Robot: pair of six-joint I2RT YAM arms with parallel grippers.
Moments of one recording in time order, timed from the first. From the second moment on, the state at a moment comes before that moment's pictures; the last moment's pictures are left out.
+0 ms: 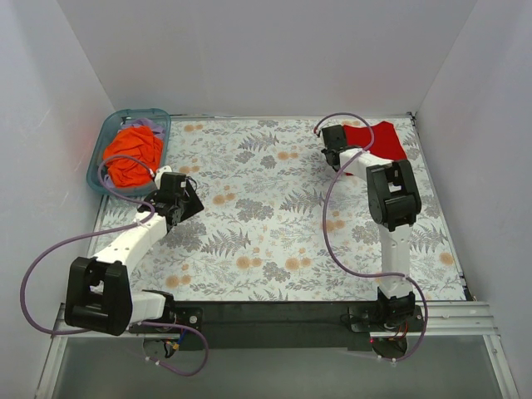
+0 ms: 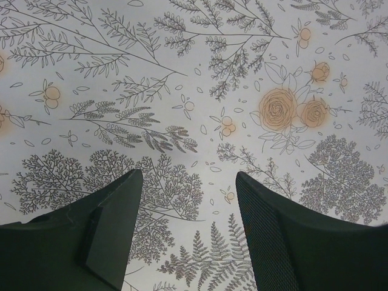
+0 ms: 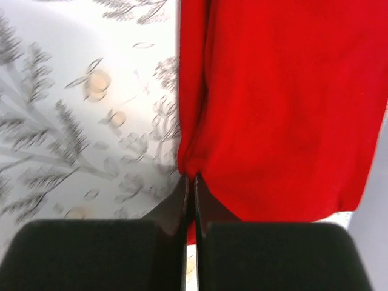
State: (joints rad) left arm -0.20 1.26 0.73 -0.32 -0.23 -0.62; right arm 0.29 2.19 1.53 -0.23 0.42 -0.32
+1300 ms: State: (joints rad) left arm -0.20 1.26 0.73 -0.32 -0.23 -0.62; right arm 0.31 2.29 1.82 -0.20 0.55 -0.49
